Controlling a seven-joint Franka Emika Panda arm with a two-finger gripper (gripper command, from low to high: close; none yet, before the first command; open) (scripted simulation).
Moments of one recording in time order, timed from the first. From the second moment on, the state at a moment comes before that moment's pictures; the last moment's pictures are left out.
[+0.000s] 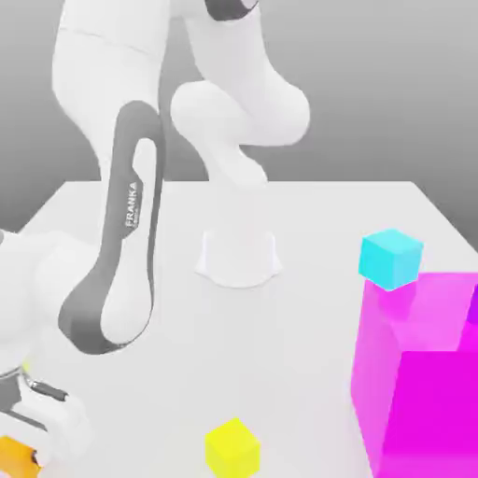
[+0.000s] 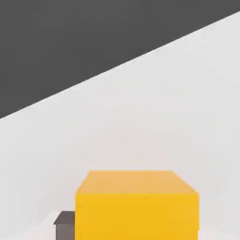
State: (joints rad) arm -0.22 0.47 -0.26 -2.22 0.26 2.67 0.52
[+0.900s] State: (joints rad) arm 0.32 -0.42 0.14 -2.50 0.08 2.08 0.18
